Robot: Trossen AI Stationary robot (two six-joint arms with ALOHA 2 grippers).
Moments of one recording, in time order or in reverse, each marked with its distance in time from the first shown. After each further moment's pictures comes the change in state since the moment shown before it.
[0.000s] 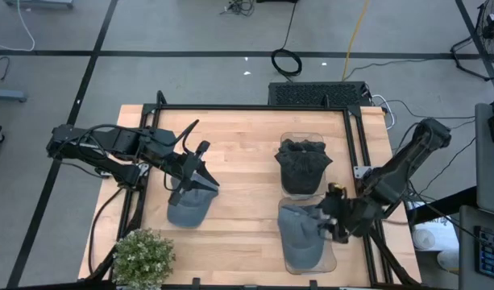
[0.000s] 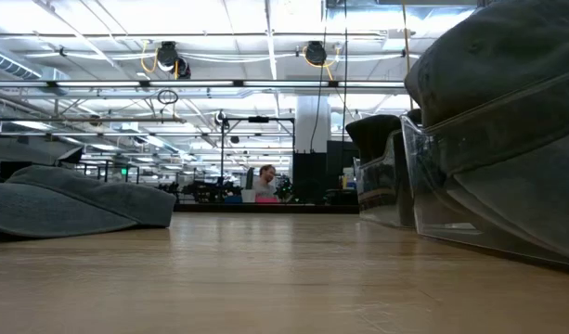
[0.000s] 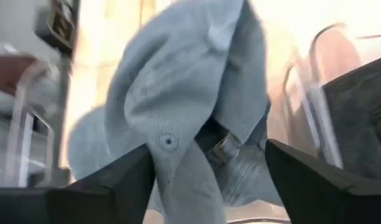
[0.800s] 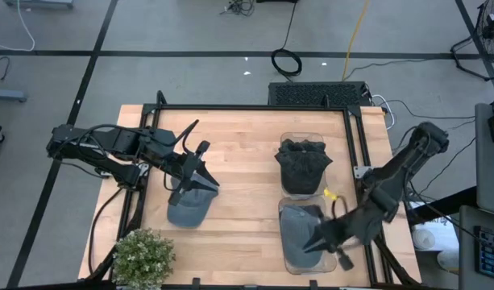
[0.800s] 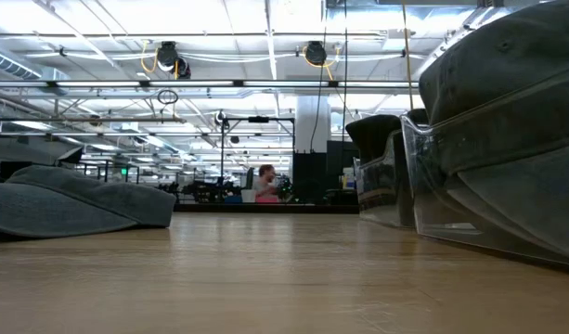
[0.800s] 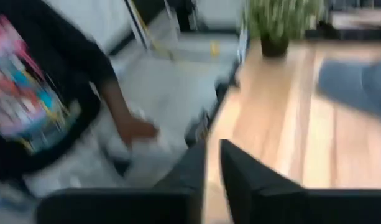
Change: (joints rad) left arm 0.000 0.000 0.000 0.000 0.000 0.000; right arm 0.001 0.094 0.103 0.565 -0.156 -0.443
